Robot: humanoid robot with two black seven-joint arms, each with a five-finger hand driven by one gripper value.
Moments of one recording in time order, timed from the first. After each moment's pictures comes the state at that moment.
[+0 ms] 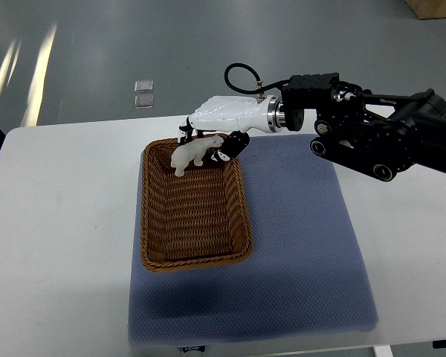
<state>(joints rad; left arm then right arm) -0.01 0.00 -0.16 -0.16 0.04 -0.01 0.05 1.25 -0.22 0.12 0.95 -1.57 0.11 0.38</state>
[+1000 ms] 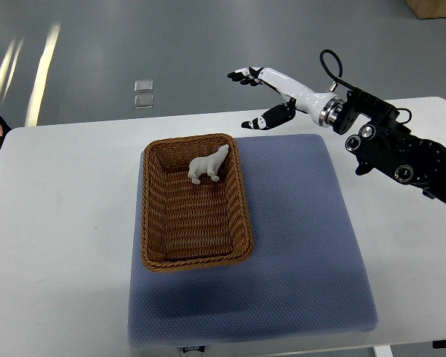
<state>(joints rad) -0.01 0.00 -0.16 -0.16 0.04 -0.01 0.05 0.94 -0.24 0.53 0.75 -1.13 0.01 0.34</state>
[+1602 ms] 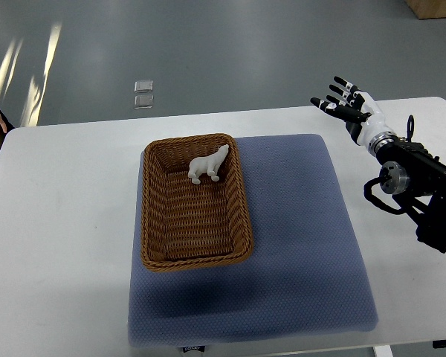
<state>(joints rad) -0.01 0.00 -0.16 -0.16 0.04 -0.01 0.05 0.75 -0.24 0.70 0.67 -0.26 -0.08 0.26</state>
